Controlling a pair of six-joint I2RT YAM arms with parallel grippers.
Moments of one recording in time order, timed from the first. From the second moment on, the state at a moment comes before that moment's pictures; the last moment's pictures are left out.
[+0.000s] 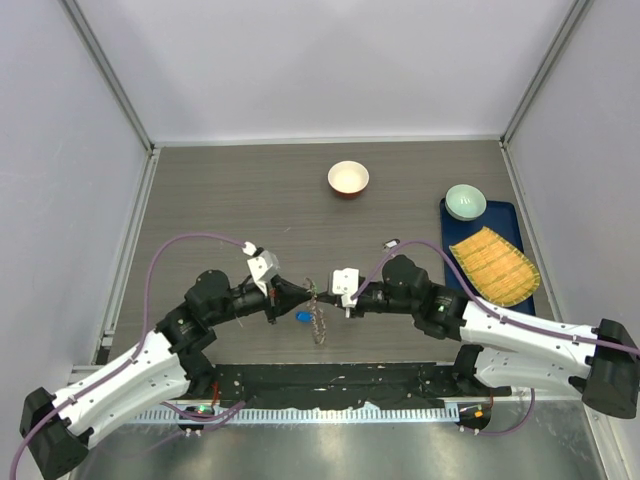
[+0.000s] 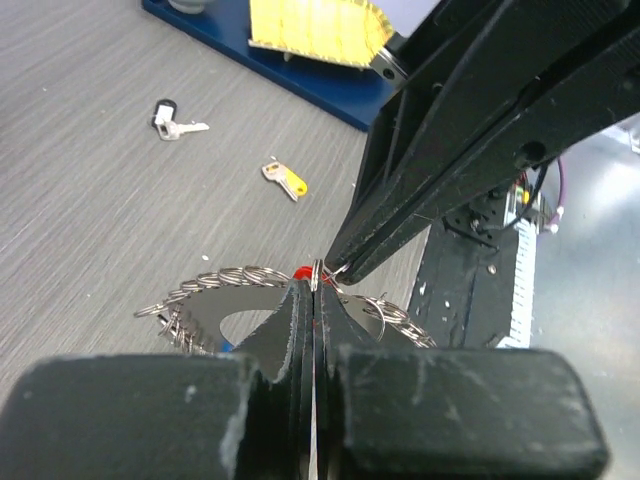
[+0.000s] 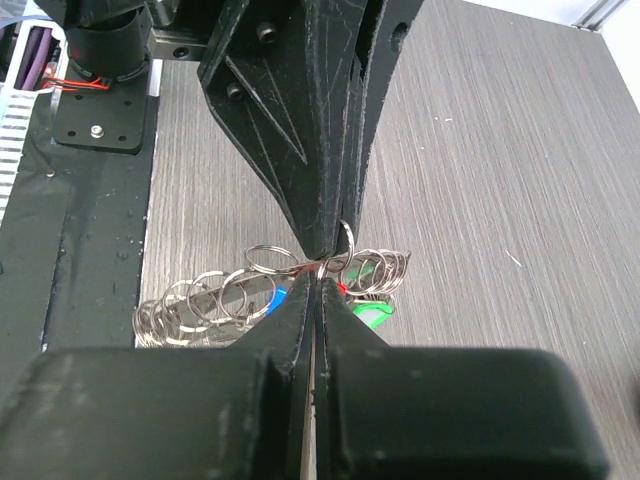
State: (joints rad) left arm -0.80 0.63 0.42 0.09 0.41 -0.18; right arm 1.07 0.99 0.63 0.10 -0.33 -0.39
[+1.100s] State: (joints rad) left arm -0.79 0.45 0.29 0.24 0.20 -0.27; right arm 1.07 1.03 0.62 0.13 -0.23 -0.38
